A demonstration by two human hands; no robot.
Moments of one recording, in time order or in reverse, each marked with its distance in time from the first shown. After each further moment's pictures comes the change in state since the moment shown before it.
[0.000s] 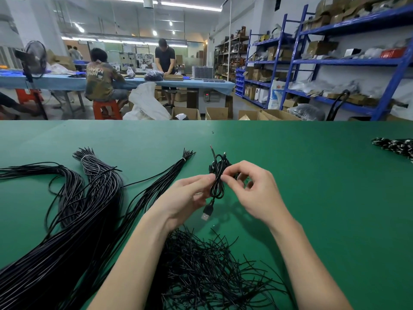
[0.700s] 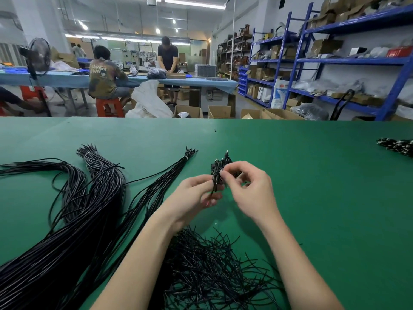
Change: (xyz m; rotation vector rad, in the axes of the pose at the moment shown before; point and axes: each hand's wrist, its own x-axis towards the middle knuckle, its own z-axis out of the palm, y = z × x) left_hand 0.002 -0.008 0.012 0.000 0.053 0.058; right_hand -0.003 0.002 0.023 0.120 0.146 0.109
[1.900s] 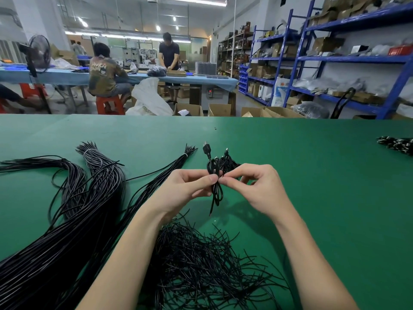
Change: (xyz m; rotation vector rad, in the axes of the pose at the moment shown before) left_hand -0.007 0.013 -0.022 0.210 -0.180 0.183; right_hand 0.003 -0.008 -0.029 0.023 -0.212 0.009
